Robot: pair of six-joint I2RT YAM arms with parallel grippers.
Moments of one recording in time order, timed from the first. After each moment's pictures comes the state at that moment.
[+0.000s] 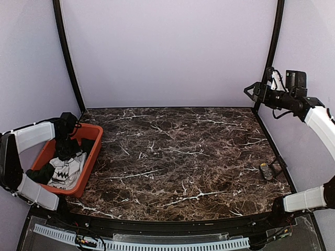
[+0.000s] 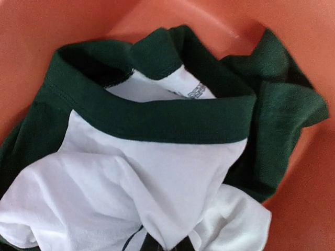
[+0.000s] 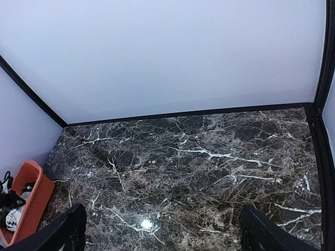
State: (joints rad) left arm -0.01 1.38 0.89 -0.81 -0.30 -0.63; right arm 0.05 1.18 1.21 -0.42 -0.38 0.29
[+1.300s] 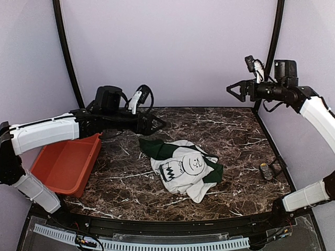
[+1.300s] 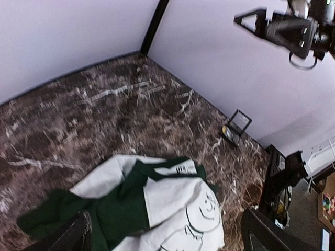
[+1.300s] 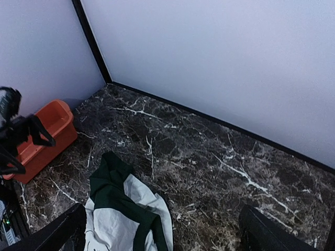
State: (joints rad) left arm -0.72 1.47 1.15 -0.12 0.36 -0.29; right arm 0.23 1.25 1.36 -0.48 -0.53 -0.01
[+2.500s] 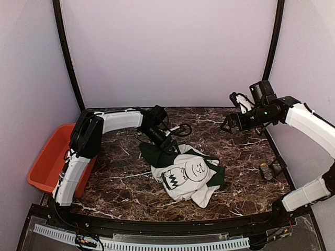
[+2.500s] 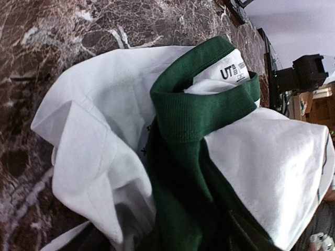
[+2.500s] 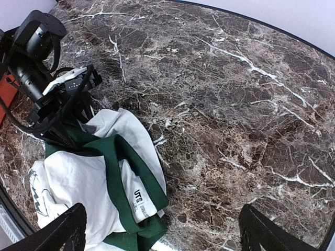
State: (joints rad) left arm -0.66 2.45 2.04 -0.86 0.84 0.18; right arm 0.38 1.31 1.21 -0.74 -0.23 0.03
